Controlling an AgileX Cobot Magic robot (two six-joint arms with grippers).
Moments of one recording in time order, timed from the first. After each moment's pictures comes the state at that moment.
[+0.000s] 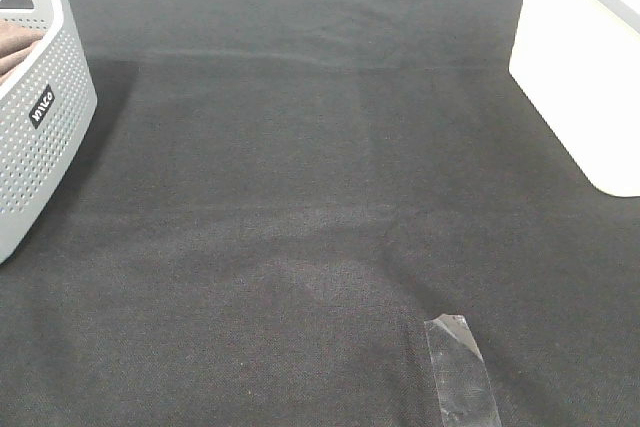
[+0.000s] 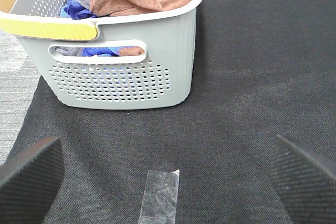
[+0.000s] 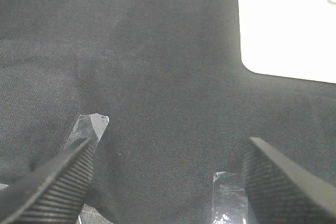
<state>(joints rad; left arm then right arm) 0.06 0.00 -0.50 0.04 1.05 0.00 0.14 0.00 -0.50 0.11 1.07 -0.10</state>
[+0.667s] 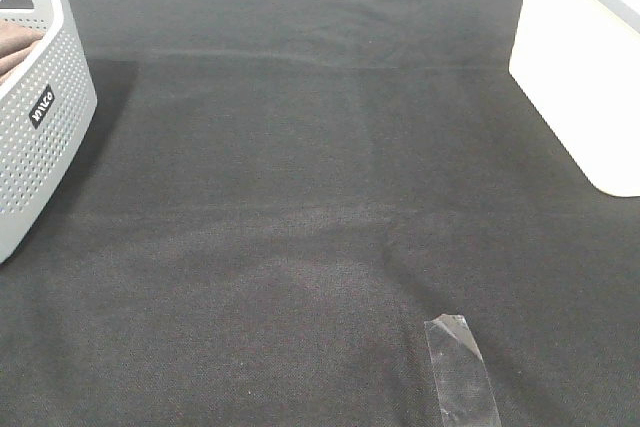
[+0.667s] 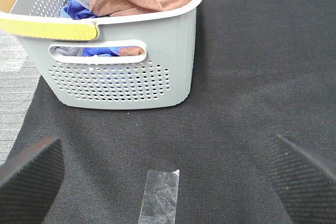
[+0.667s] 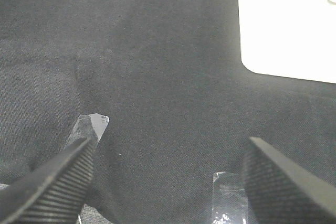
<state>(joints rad) 0.06 0.00 -0.50 0.04 1.05 0.00 0.14 0.00 -0.50 0.11 1.07 -0.10</state>
